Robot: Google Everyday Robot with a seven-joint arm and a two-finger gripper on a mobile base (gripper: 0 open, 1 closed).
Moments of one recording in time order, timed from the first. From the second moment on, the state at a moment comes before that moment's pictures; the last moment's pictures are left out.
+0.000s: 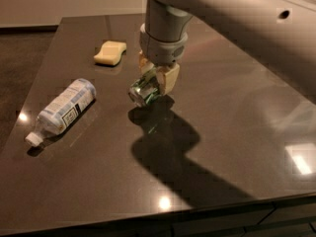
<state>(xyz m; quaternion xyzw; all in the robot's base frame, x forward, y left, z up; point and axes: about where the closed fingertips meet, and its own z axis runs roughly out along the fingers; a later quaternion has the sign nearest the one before) 0.566 0.008 0.896 -0.92 0.38 -0.07 0.11</state>
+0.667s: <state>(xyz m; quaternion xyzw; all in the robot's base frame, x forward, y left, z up) 0.586 -0.004 0.939 -0.94 0.25 -0.13 0.19</state>
